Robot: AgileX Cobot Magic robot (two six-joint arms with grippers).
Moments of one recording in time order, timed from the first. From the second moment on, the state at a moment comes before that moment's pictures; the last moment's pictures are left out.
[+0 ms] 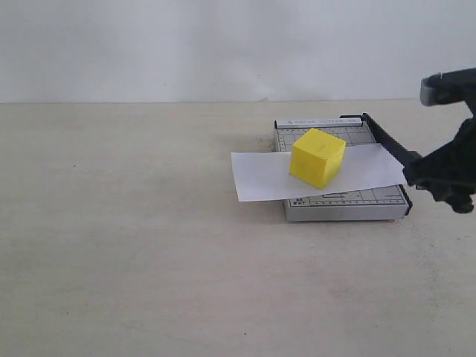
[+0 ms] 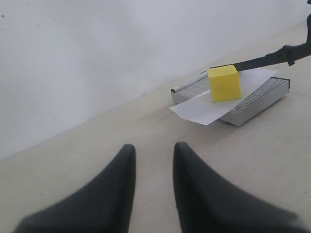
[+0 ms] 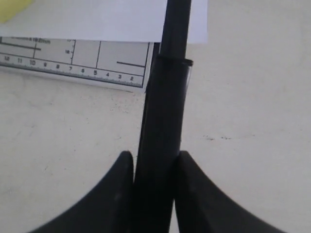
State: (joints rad) left arm -0.55 0.00 0.00 0.12 0.17 0.10; right arm 0.11 1.51 -0.89 0.01 0.67 -0.10
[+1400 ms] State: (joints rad) left arm -0.55 0.00 0.00 0.12 0.17 0.10; right arm 0.10 1.49 -0.54 0.14 0.13 -0.14
